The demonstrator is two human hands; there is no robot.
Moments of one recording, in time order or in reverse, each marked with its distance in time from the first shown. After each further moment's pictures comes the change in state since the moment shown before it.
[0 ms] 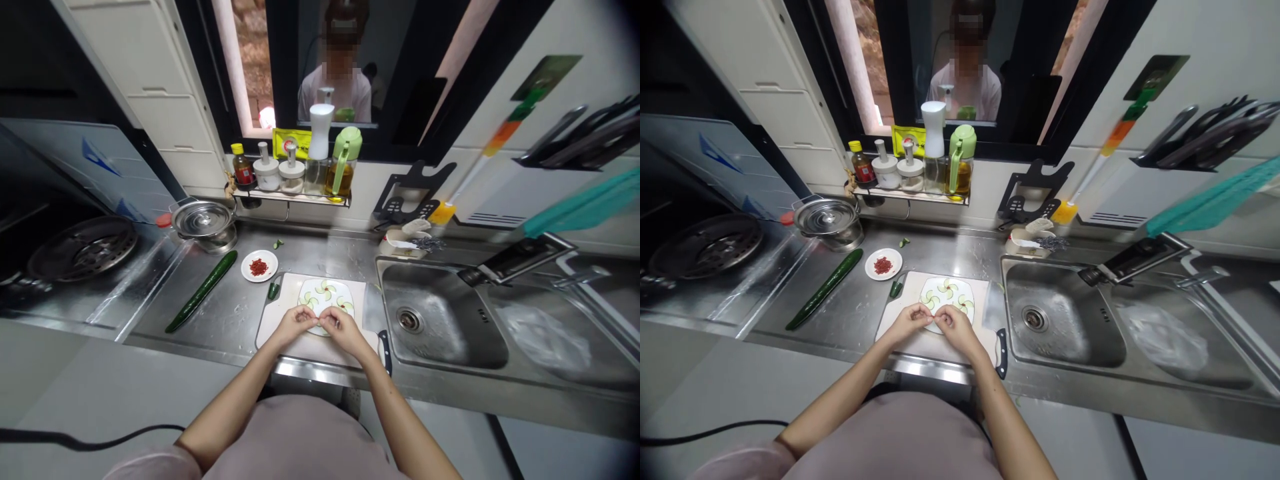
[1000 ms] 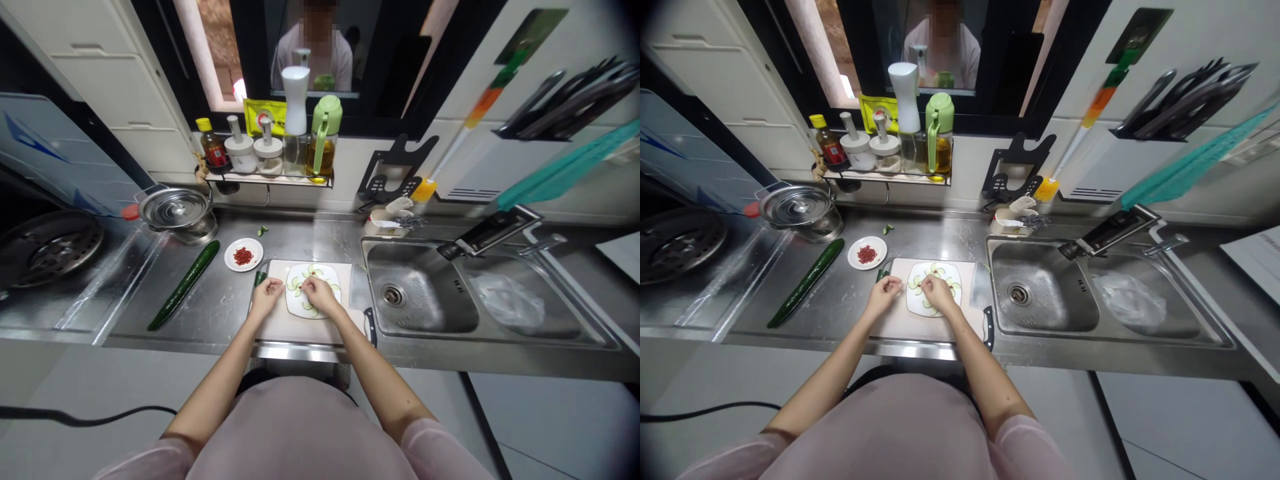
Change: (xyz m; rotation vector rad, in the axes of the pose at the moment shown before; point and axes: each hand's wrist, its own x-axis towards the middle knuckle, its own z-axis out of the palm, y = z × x) left_hand 0.030 -0.023 -0.046 0.315 0.387 0.009; right_hand 0.051 0.028 0.019 -0.197 0.031 0.240
